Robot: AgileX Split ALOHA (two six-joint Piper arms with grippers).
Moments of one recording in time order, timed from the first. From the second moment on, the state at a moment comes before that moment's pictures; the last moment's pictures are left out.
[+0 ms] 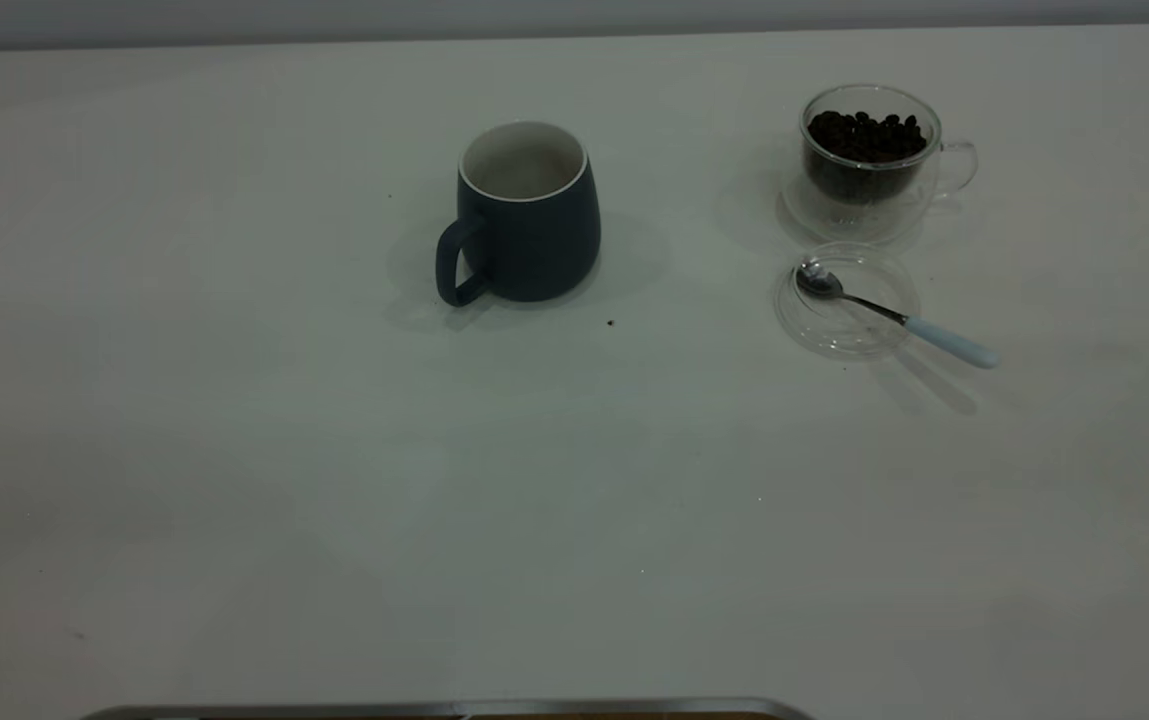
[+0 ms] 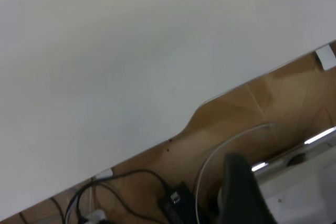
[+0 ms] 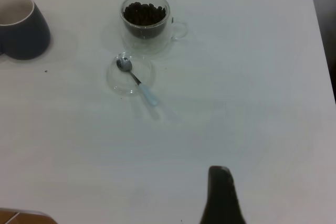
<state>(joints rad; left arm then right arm) -0.47 0.29 -0.53 0.01 1.16 -0.03 0.07 -0.01 -0.48 0.02 1.12 -0.03</state>
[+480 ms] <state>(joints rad) -0.47 0.08 -0.50 0.01 1.15 -0.03 0.07 -0.01 -0.48 0.02 1.12 -0.03</state>
